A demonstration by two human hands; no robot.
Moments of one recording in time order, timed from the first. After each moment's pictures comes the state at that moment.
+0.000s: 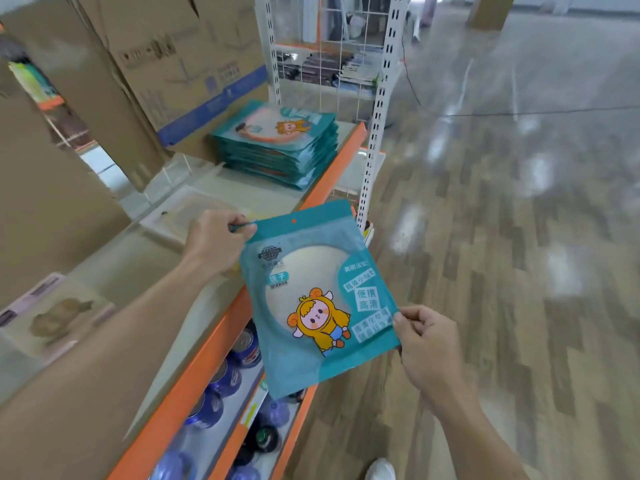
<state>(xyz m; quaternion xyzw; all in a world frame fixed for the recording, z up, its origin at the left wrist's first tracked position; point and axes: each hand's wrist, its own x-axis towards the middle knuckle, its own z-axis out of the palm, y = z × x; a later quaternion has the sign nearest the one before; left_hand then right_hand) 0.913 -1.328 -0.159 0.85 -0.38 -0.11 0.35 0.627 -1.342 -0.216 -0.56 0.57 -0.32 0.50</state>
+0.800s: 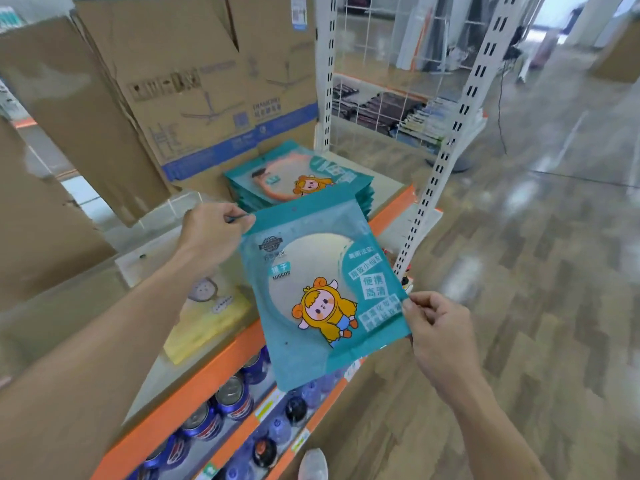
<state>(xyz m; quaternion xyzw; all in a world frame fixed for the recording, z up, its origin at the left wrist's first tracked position) 0.970 -1.464 -0.138 0.88 -0.26 -0.05 0.39 0.692 -1.587 -0.194 -0.68 0.41 -0.30 0.53</state>
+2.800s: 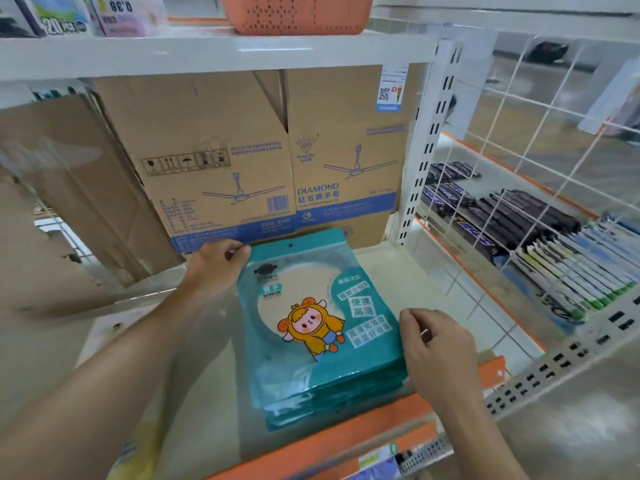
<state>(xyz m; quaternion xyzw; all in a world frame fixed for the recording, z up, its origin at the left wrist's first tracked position) 1.080 -1.572 -0.142 0.94 -0.02 0.03 0.33 0.900 -1.813 -0.162 -0.89 0.18 -0.22 0.36</state>
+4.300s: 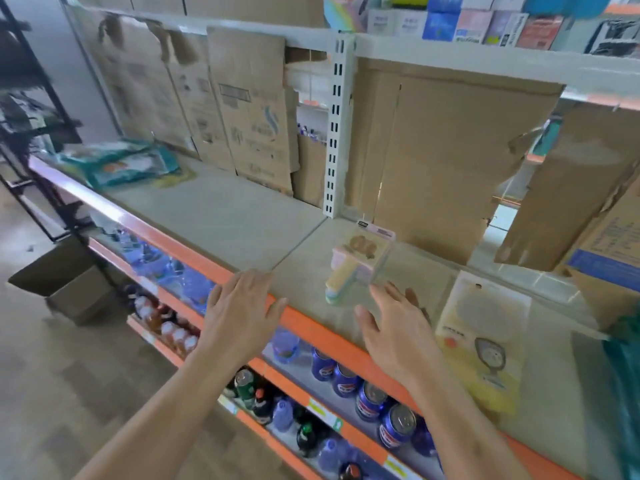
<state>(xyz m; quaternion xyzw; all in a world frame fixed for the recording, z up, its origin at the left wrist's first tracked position) 0.762 -1.193 -0.175 0.95 0.28 0.11 0.08 0.870 -1.382 -0.155 -0.93 -0.30 0.06 0.21</state>
